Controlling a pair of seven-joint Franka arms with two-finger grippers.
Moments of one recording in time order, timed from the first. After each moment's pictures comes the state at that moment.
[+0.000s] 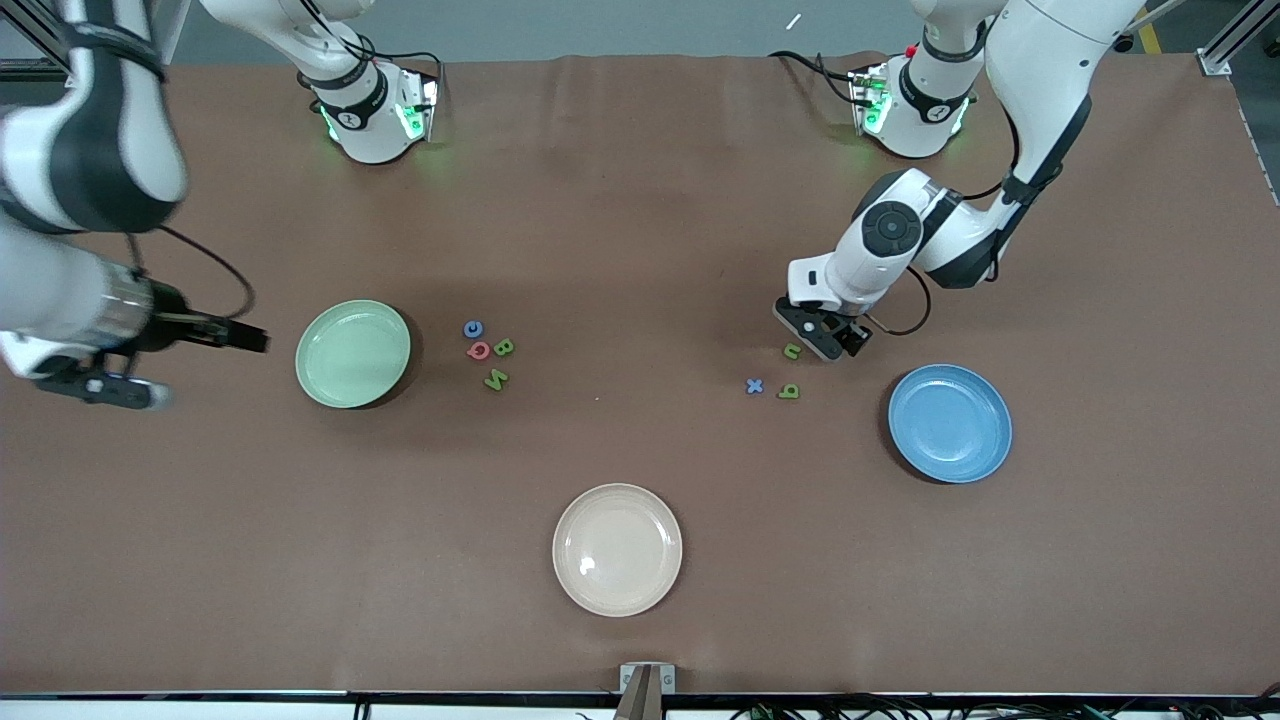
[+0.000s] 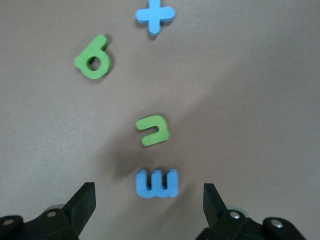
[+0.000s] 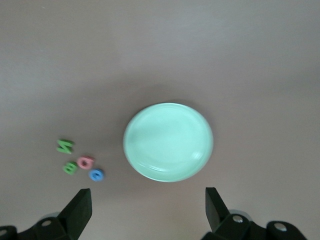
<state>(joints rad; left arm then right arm) 0.14 0.38 -0.60 -2.36 0.38 2.63 0.04 0.15 0.19 -0.09 -1.73 0.06 1.74 0.30</state>
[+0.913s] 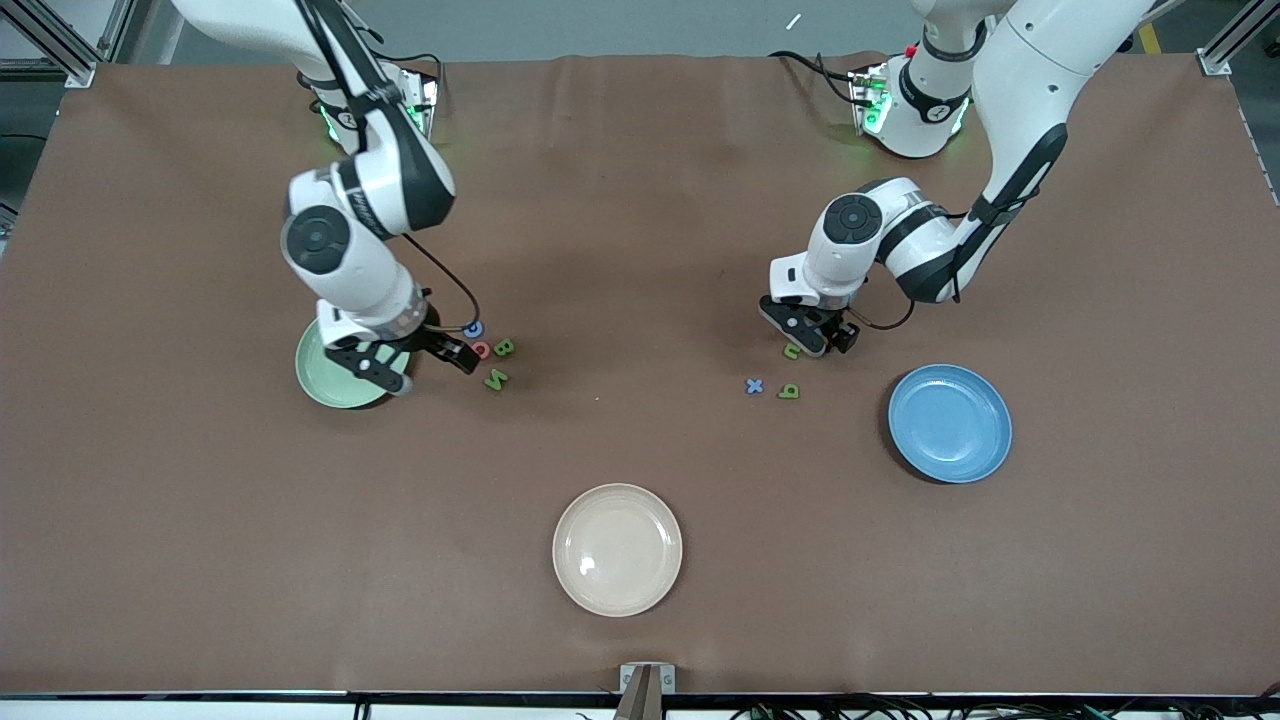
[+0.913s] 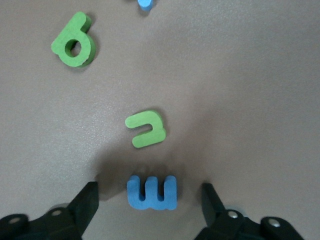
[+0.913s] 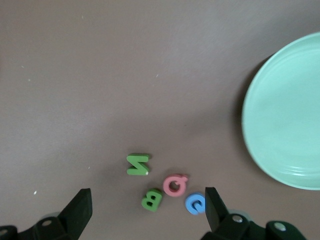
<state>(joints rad) 0.13 0.45 -0.60 -2.36 0.71 2.64 -0.24 0.49 0.25 -0.08 -2.15 0.11 2.43 0.83</state>
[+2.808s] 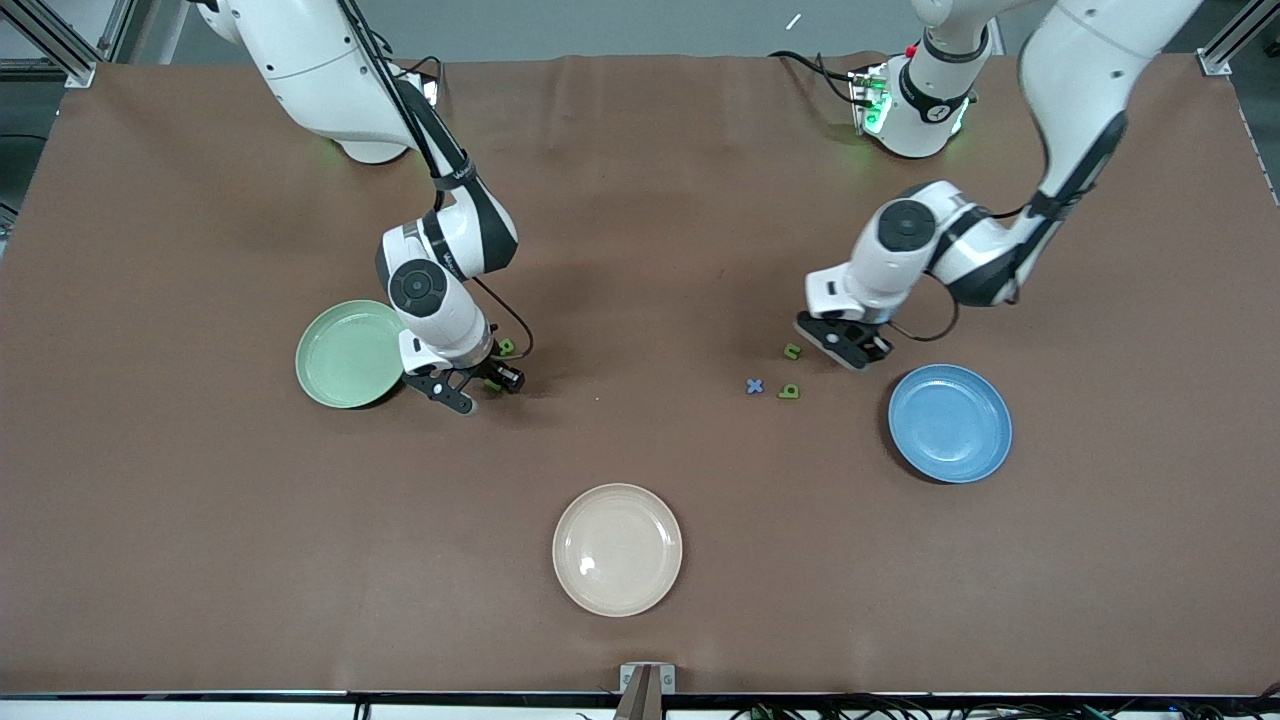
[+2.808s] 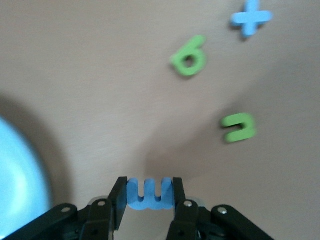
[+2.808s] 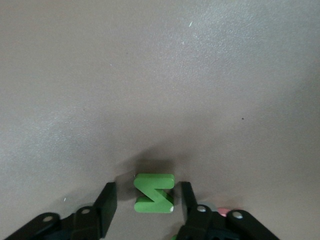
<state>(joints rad) 0.51 0.42 -0.81 -2.35 0.72 2.62 -0.11 0.57 0.51 -0.08 -2.08 0.13 2.62 0.88</state>
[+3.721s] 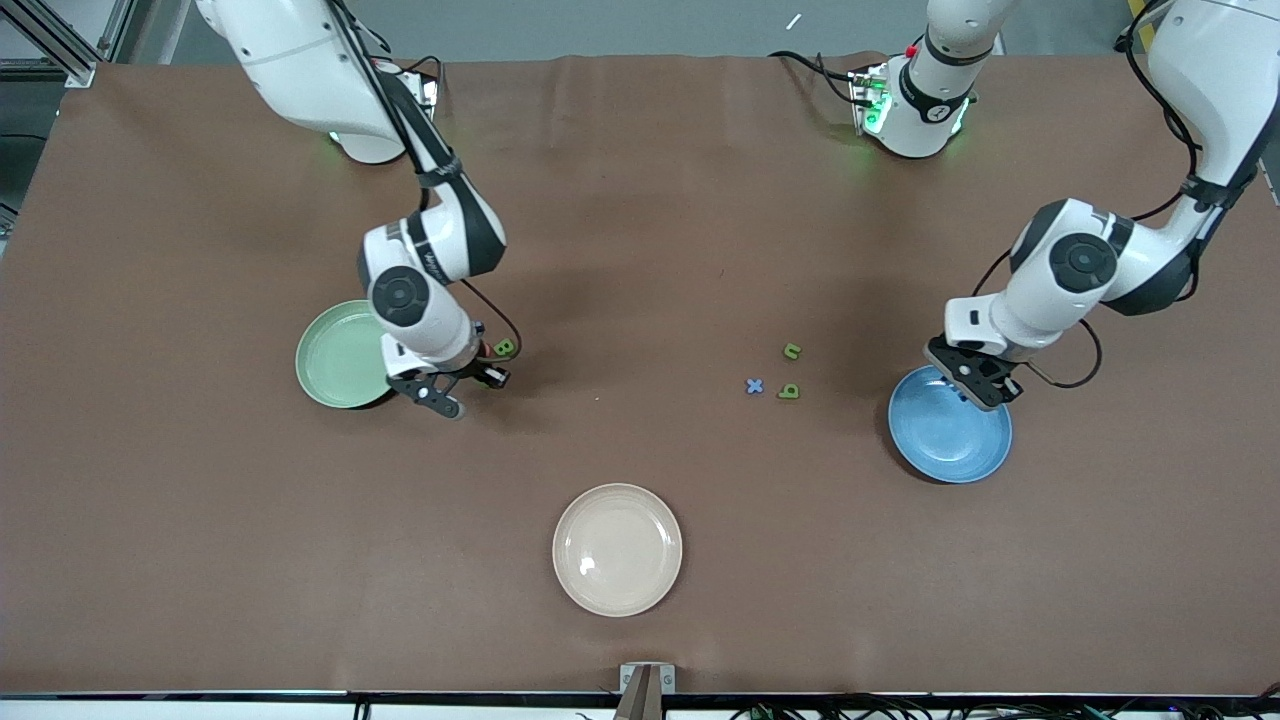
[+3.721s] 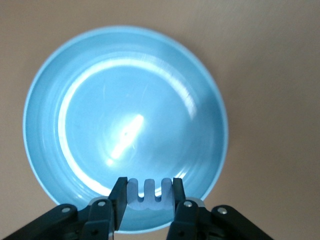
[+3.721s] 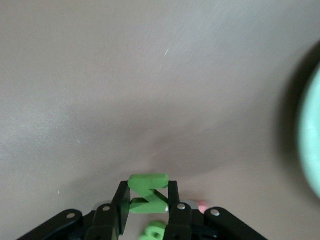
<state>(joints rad) 0.85 0.48 -0.86 -2.25 0.72 2.55 0.40 0.51 0.43 -0.10 -2.04 0.13 2.41 0.75</state>
